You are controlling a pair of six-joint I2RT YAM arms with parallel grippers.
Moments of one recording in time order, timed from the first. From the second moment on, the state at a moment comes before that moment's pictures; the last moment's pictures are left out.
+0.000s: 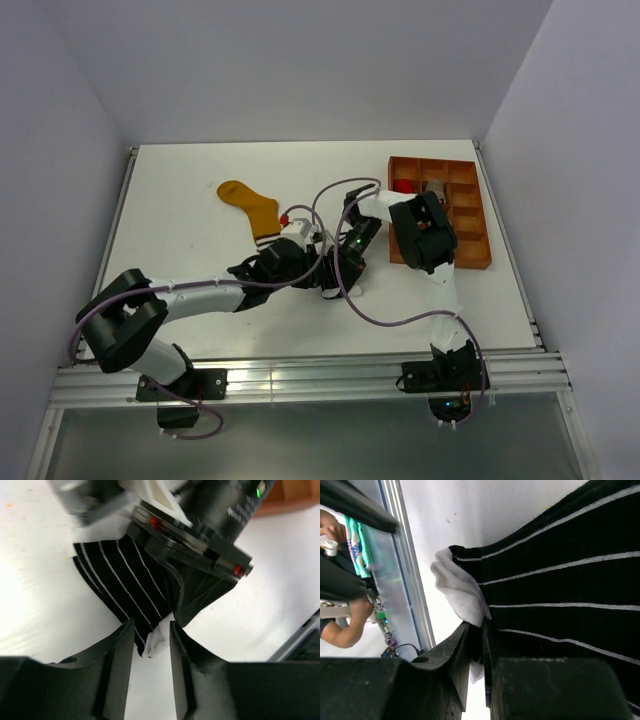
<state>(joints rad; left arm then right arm) -0.89 1.48 0.70 0.23 -0.08 -0.72 0.43 2.31 1.59 -1.38 -0.86 -0.98</state>
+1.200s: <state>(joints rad) -1.08 1.72 0.80 0.27 -0.20 -0.38 0.41 2.37 1.64 -1.43 -0.88 -0.92</state>
